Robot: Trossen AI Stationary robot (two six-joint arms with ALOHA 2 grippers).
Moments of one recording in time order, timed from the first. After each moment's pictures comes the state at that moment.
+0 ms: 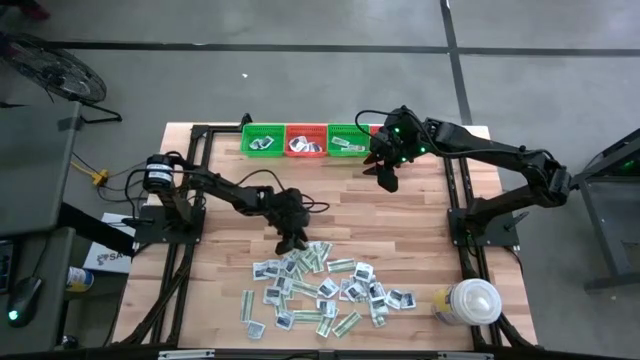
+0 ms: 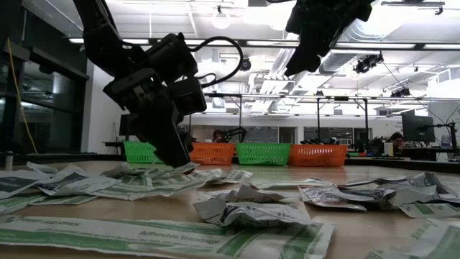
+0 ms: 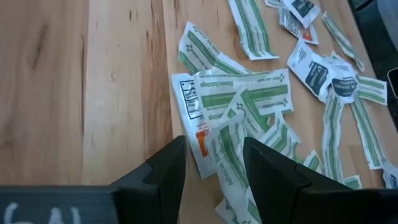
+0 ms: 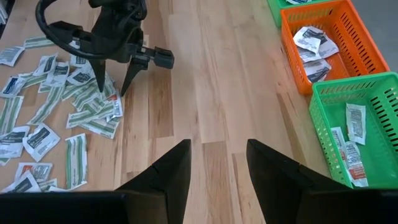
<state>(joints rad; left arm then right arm) 0.06 1.77 0.73 0.24 0.51 -0.16 -0.48 1.33 1.13 -0.63 -0.35 -0.18</state>
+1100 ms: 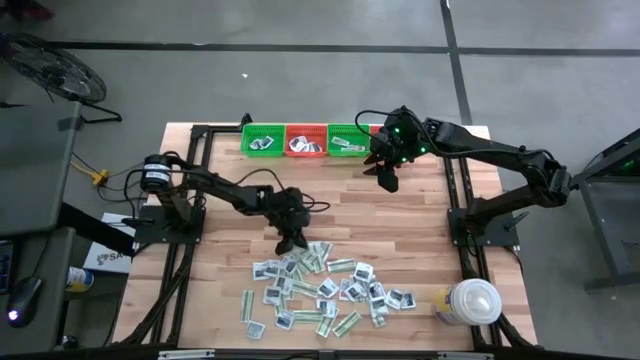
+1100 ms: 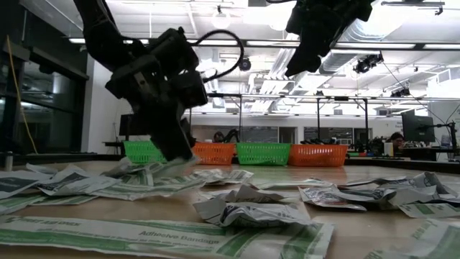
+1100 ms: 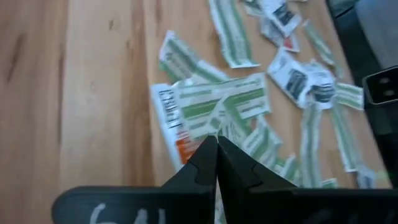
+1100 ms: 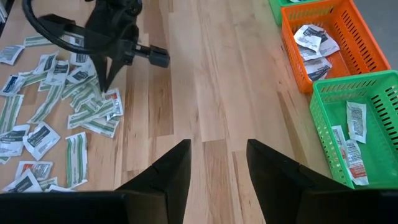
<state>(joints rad) 0.06 1.75 0.74 0.23 0.56 -0.19 -0.48 1.33 1.13 -0.63 -0.35 -0.18</state>
